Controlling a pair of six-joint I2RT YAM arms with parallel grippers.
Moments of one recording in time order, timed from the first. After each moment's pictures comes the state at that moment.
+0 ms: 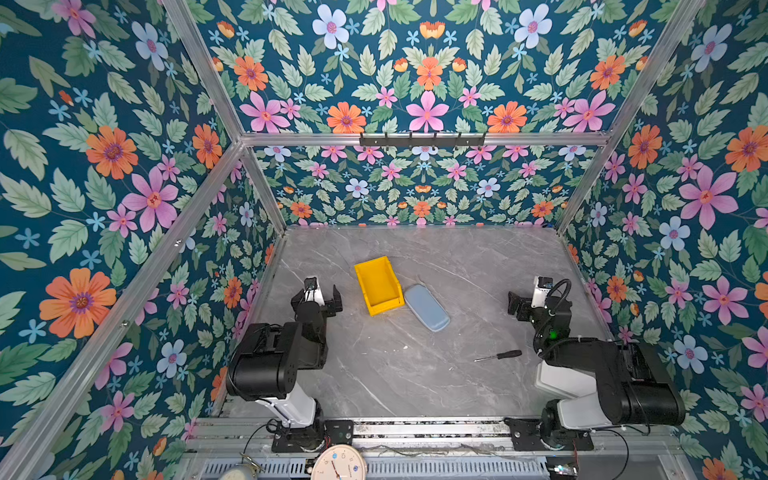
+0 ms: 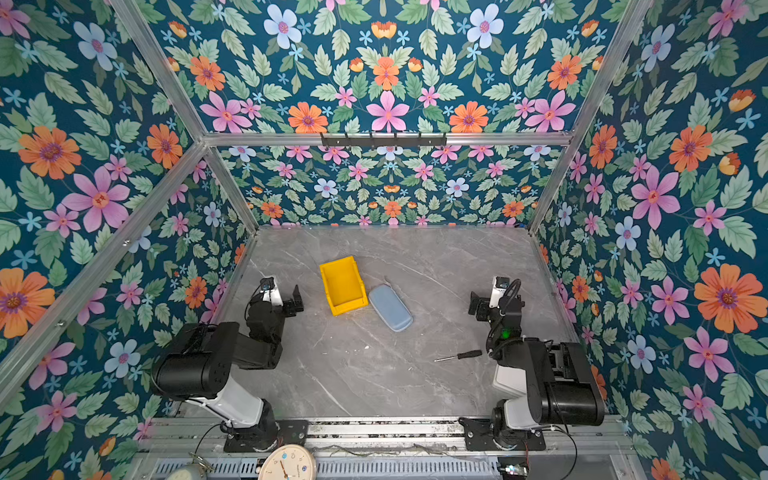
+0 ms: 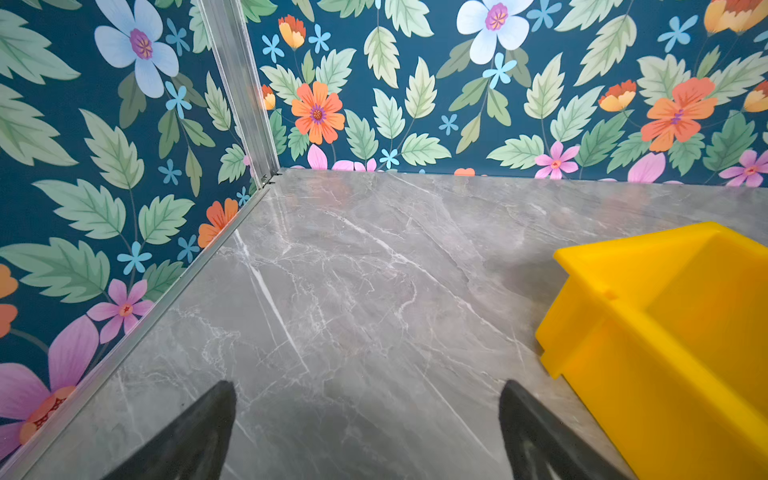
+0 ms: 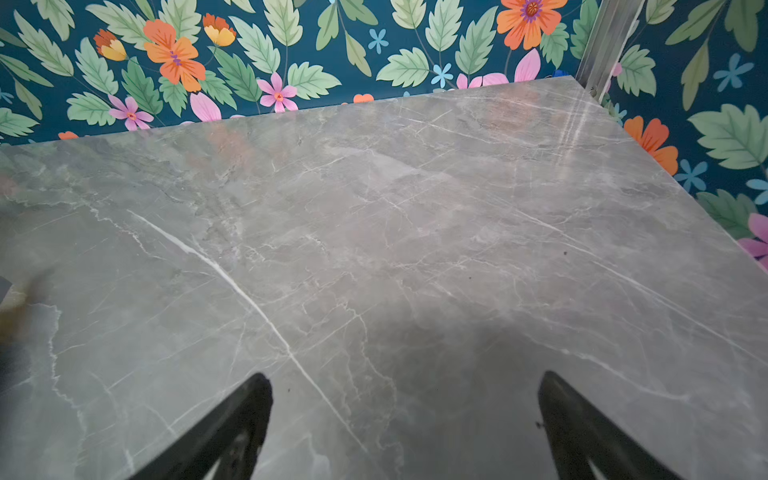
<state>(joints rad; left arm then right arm) -0.03 1.62 0.29 1.15 -0.17 0.00 -0.06 1.44 0.31 0.76 -0.07 0.09</state>
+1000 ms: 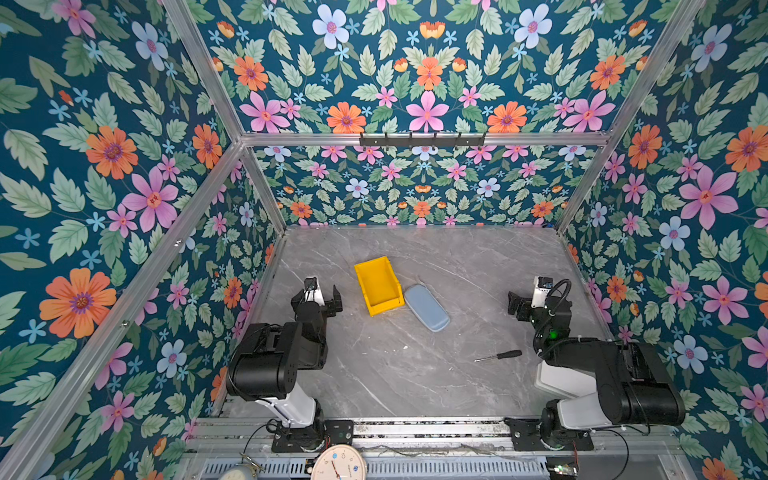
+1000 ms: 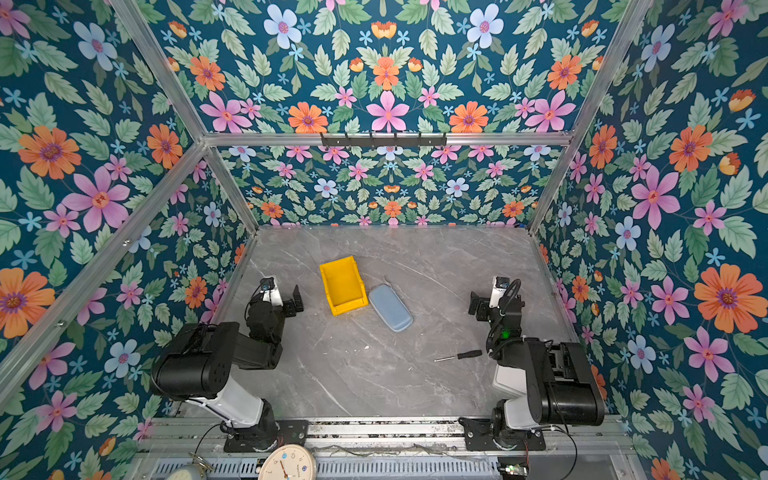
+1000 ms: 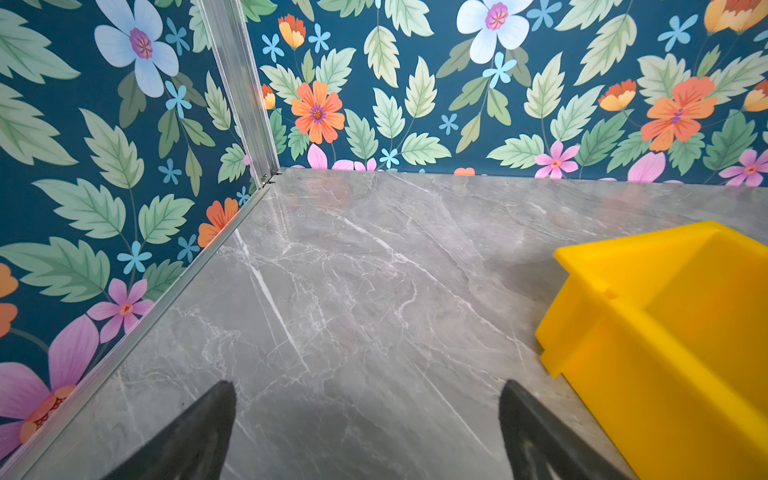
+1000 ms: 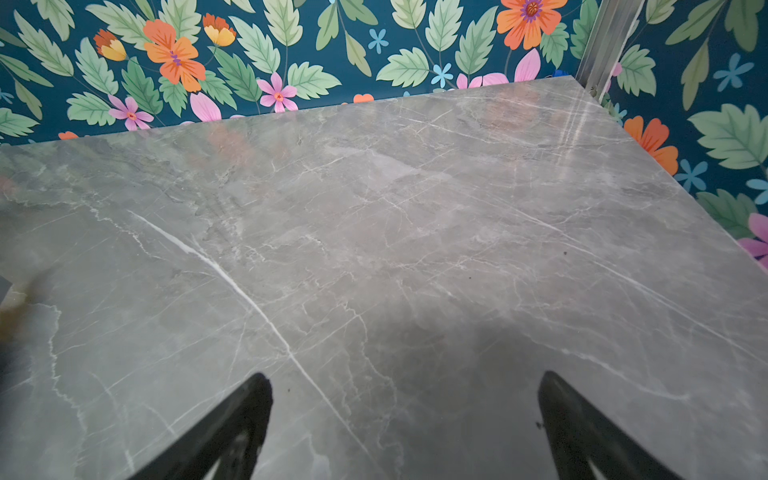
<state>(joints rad) -0.03 1.62 0.28 1.15 -0.17 0.00 -0.06 1.44 0.31 0.76 -0.07 0.09</state>
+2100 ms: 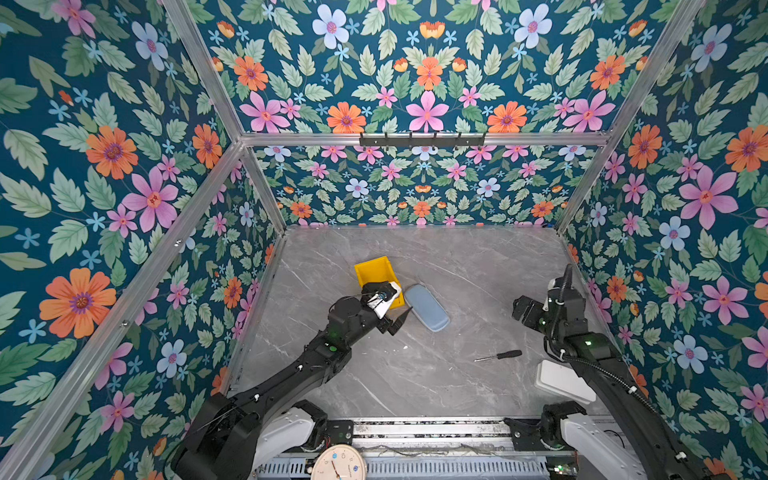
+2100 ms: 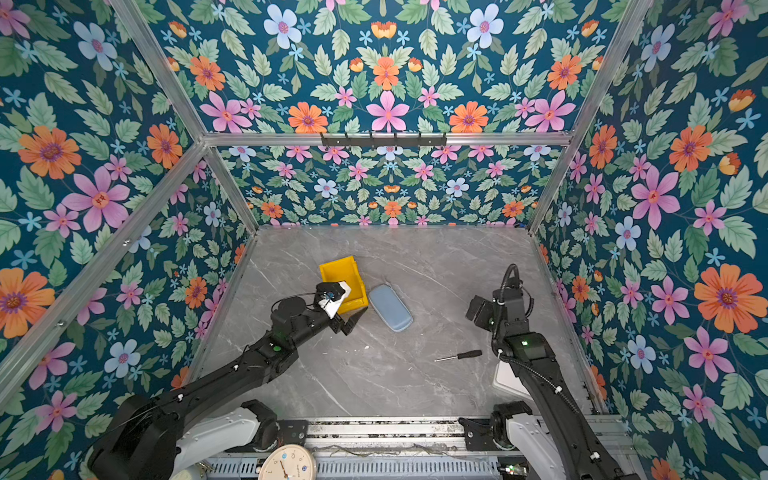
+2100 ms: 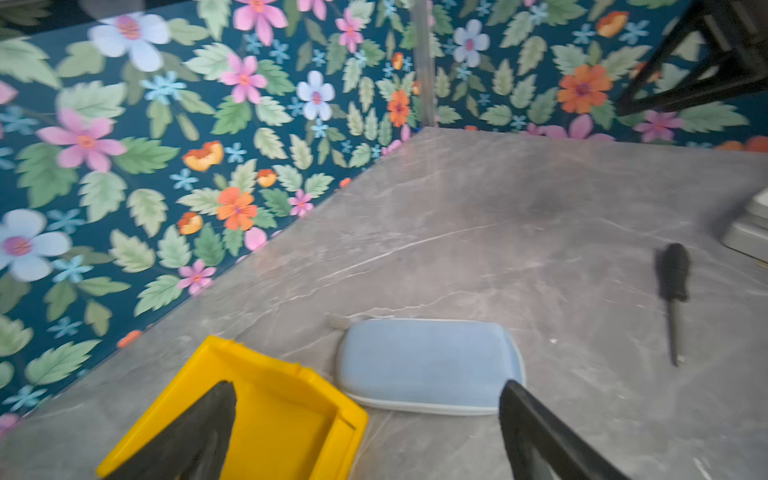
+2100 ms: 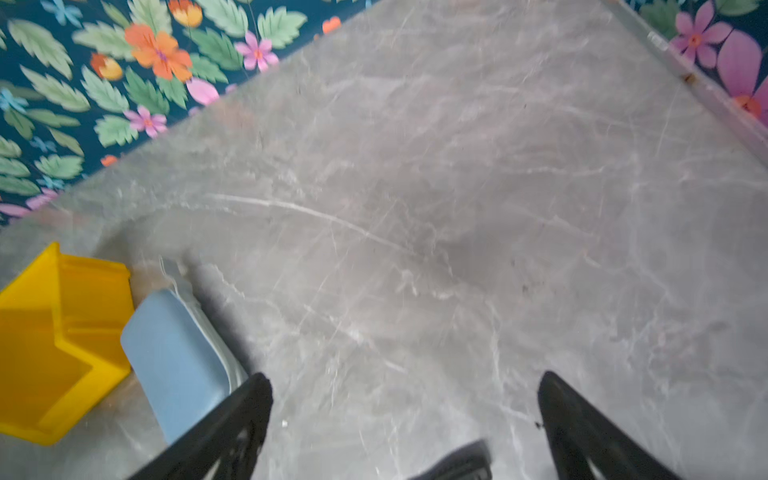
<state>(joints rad) -0.63 1.11 0.48 0.42 0.22 0.29 0.20 0.83 0.67 -0.60 0.13 0.57</state>
